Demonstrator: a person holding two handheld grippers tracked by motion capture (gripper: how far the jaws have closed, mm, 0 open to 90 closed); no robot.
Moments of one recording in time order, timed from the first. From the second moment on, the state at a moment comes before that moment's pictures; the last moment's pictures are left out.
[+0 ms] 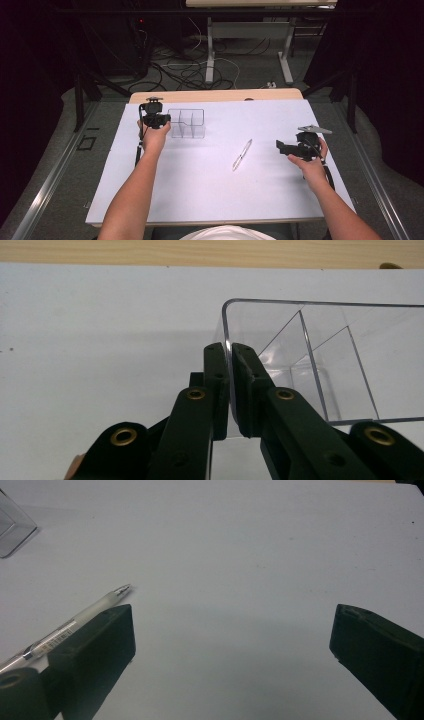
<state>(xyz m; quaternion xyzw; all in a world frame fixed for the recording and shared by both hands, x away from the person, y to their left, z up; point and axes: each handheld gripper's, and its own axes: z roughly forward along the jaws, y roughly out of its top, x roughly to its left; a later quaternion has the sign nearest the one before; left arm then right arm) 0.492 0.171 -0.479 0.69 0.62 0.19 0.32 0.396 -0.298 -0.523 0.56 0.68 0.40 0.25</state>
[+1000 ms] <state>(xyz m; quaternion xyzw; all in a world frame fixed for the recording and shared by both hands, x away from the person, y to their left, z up) 0.471 0.105 -0.479 0.69 0.62 0.15 0.34 0.396 -0.298 -0.523 0.56 0.68 0.40 0.24</state>
